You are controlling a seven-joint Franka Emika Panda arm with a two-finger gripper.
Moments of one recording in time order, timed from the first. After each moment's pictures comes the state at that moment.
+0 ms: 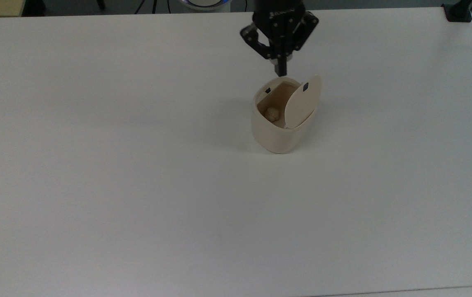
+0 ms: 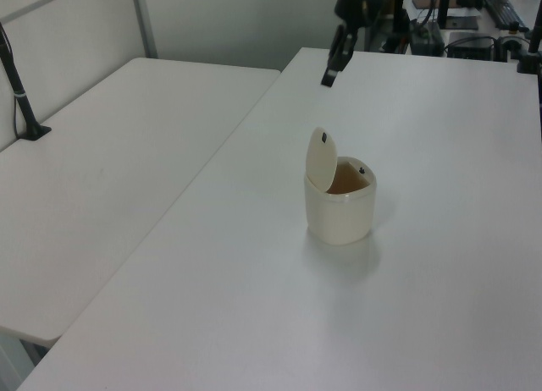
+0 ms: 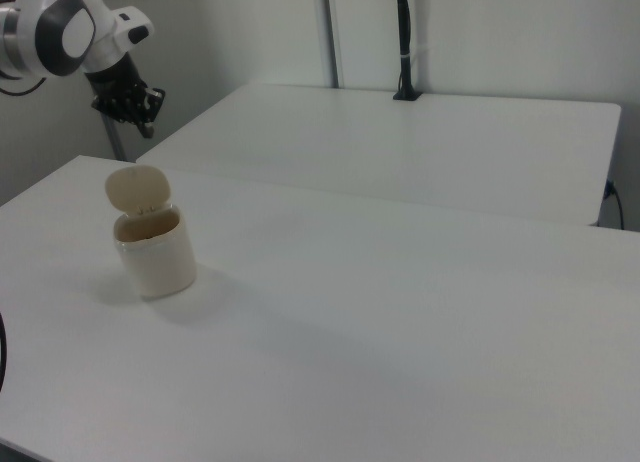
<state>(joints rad) 0.26 0.10 0.03 -1.63 0.02 2.11 -0.08</state>
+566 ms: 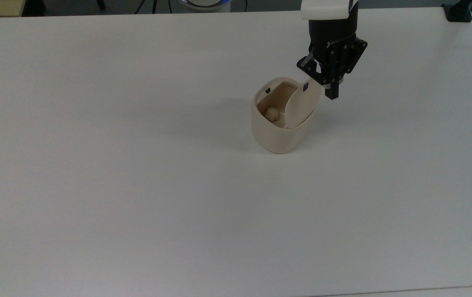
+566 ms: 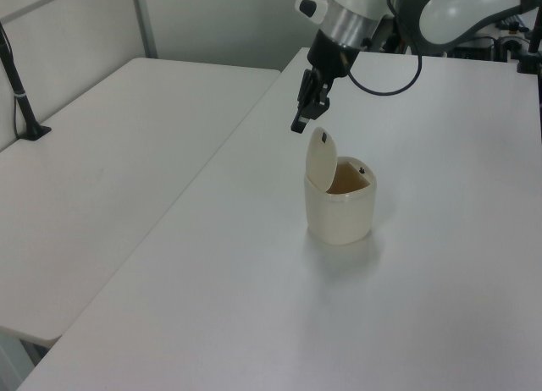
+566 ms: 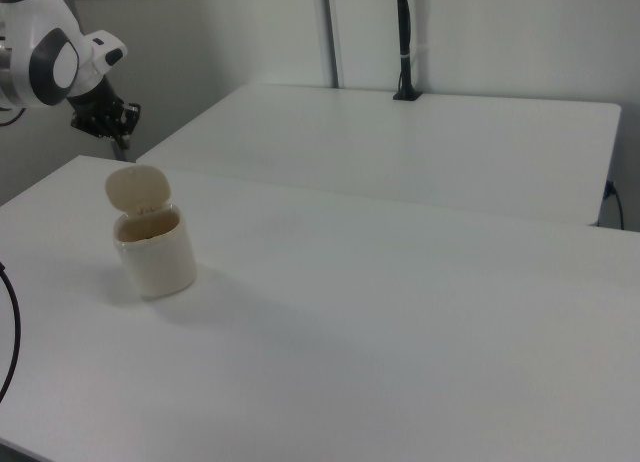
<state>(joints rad) 0.39 0.21 0.03 -1.63 0.00 2.29 -0.11</state>
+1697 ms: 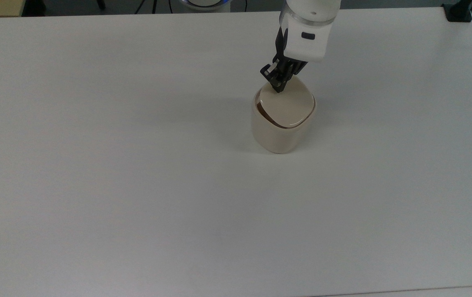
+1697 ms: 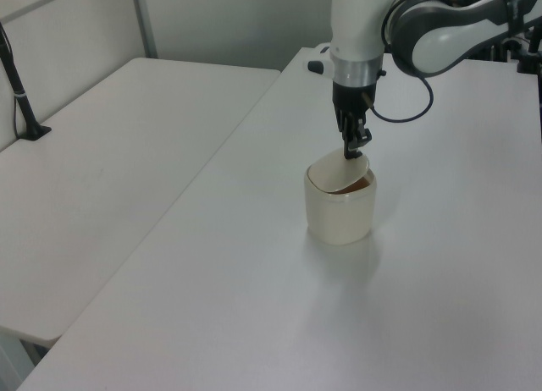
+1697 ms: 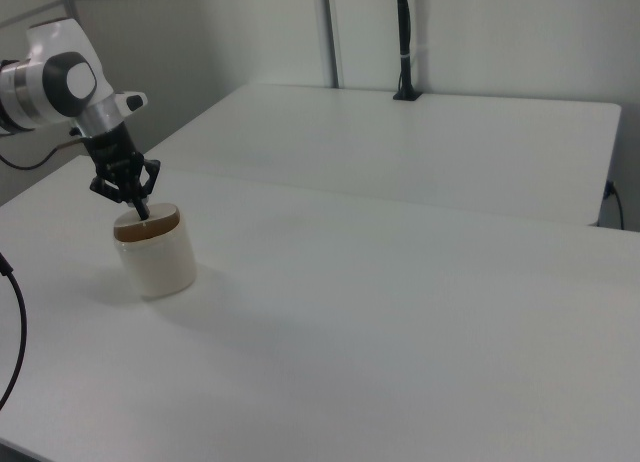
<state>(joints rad) 0.38 0.24 0.01 -1.66 -0.16 1.91 -0.24</state>
